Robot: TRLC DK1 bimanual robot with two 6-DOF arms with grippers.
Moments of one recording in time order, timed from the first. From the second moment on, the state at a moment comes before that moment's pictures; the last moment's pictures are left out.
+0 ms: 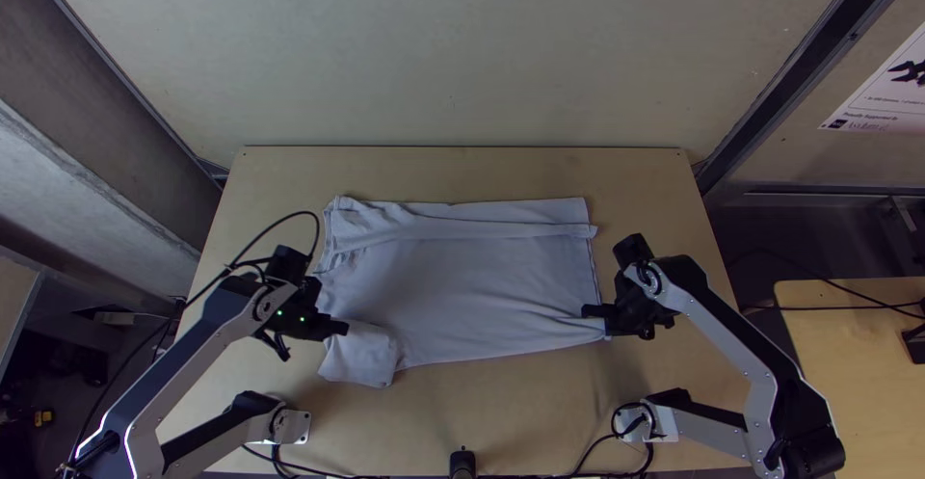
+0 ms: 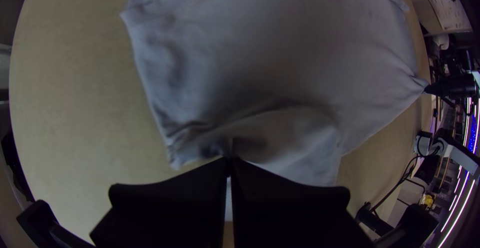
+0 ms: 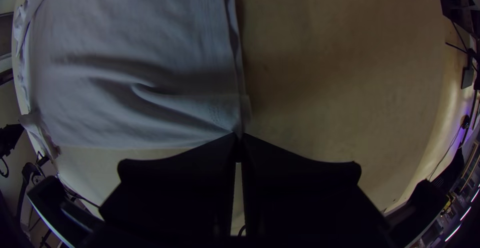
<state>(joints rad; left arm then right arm) -0.24 1.06 0.79 -1.05 0.15 -0.12 0.25 1.29 0.81 -1.10 -0.09 0.33</state>
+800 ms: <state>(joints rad) -0.01 1.23 1.02 -1.04 0.17 0.04 0.22 1.47 1.13 -1.07 -0.05 0.31</state>
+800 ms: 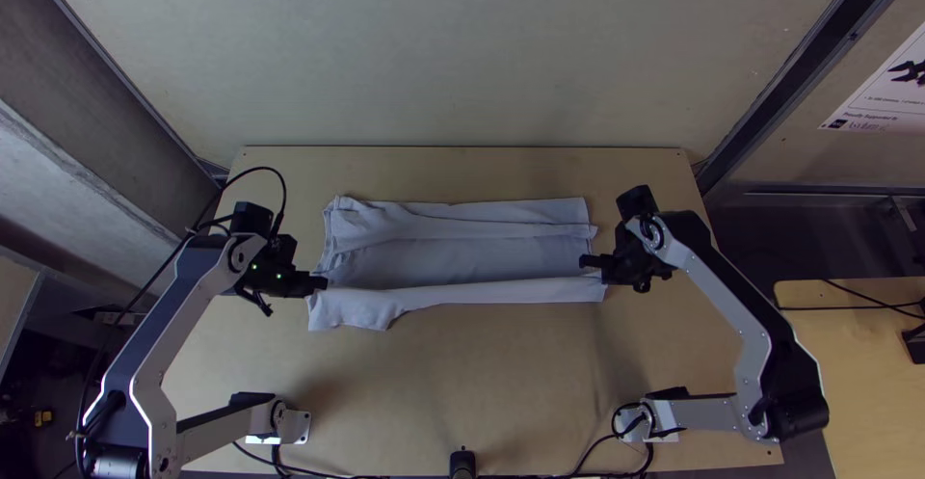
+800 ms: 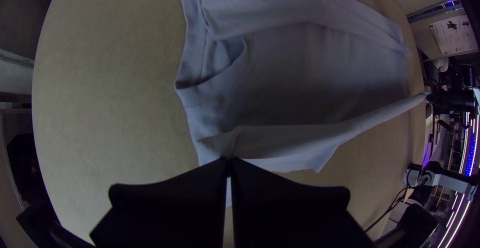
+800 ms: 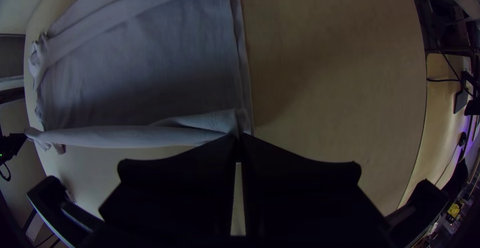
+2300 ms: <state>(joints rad) 0.02 2.06 1.77 -0.93 0.16 0.07 0.14 2.15 1.75 -1.00 -0.03 0.26</state>
